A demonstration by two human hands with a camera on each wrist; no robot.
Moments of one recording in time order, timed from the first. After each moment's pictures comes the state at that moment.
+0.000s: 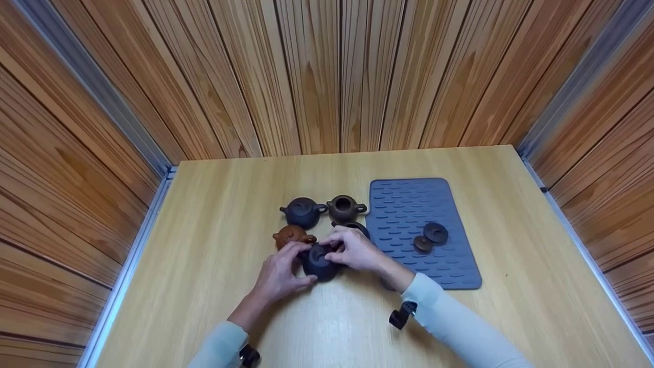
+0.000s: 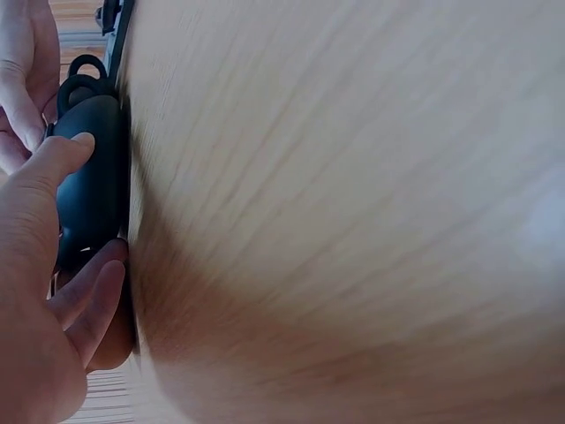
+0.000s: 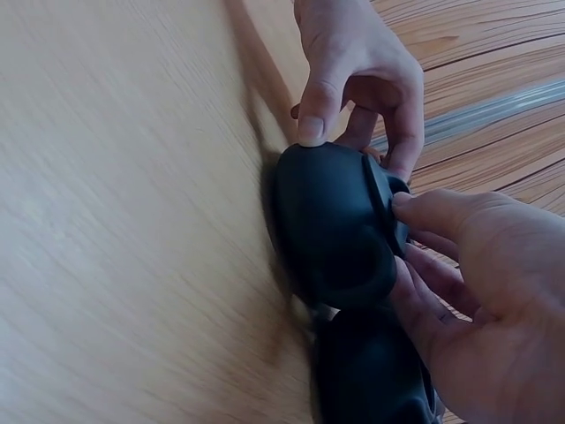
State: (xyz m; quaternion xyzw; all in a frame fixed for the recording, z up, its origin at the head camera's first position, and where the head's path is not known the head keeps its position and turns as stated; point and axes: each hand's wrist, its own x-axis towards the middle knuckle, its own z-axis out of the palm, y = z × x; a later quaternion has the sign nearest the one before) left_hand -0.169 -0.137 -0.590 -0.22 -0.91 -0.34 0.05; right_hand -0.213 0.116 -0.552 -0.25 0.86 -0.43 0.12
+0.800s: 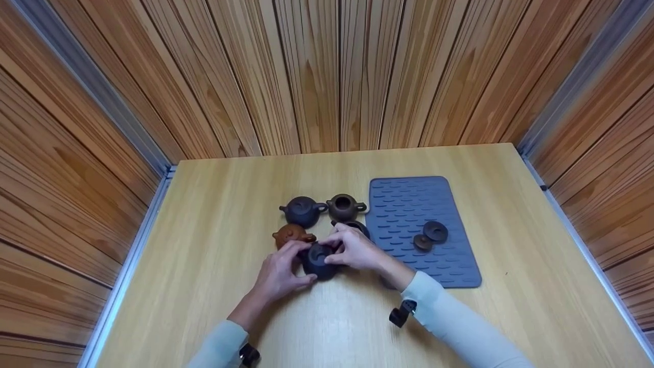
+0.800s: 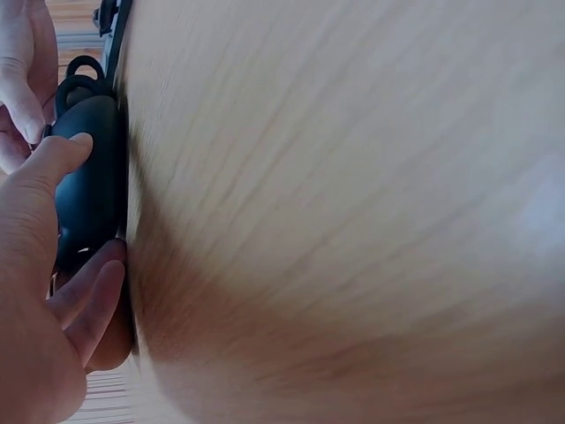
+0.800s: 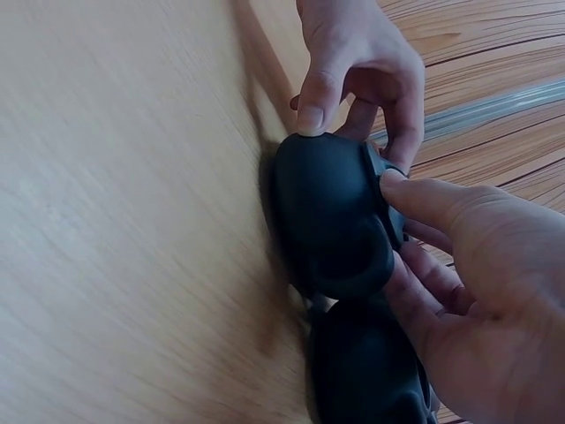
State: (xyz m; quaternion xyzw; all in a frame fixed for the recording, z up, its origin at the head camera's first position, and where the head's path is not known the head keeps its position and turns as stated) left_hand -0.169 -0.136 -0.591 -0.22 -0.91 -0.34 0.06; right_hand -0.211 0.117 -0.550 -0.26 0.86 -0.41 0.12
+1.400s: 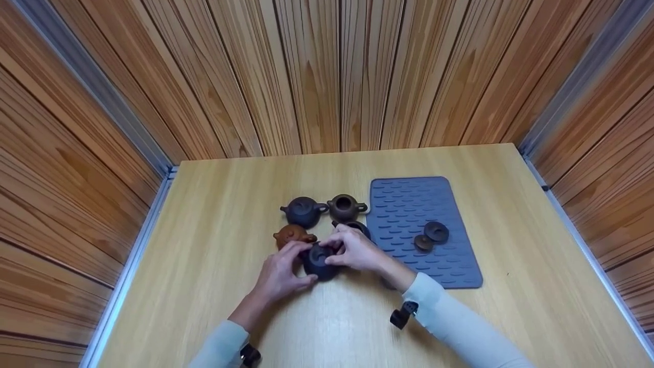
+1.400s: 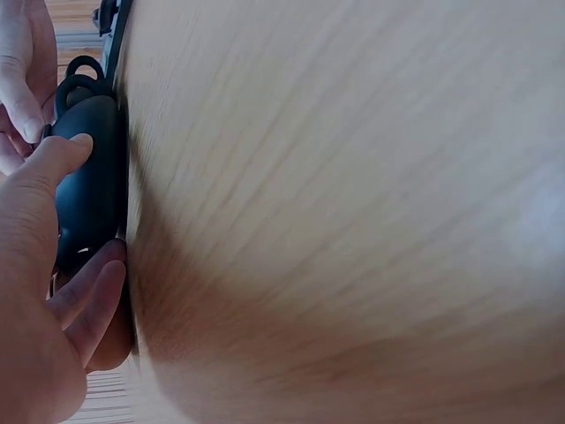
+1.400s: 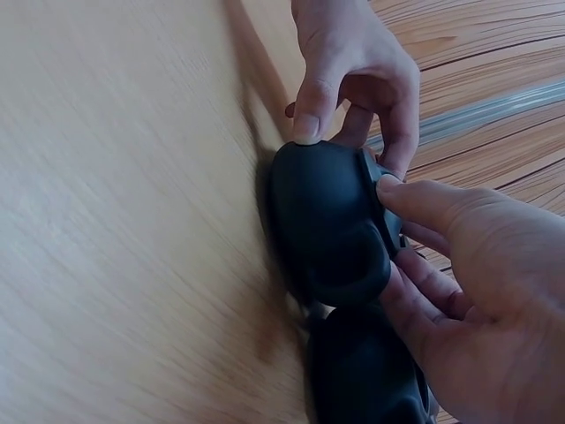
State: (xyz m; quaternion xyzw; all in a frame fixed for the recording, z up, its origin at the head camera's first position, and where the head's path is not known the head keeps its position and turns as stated) left_hand -0.169 -0.136 -0.589 -0.22 -0.92 -0.33 0.05; right_hand -0.209 0.116 -0.548 -0.24 0.87 -0.41 0.13
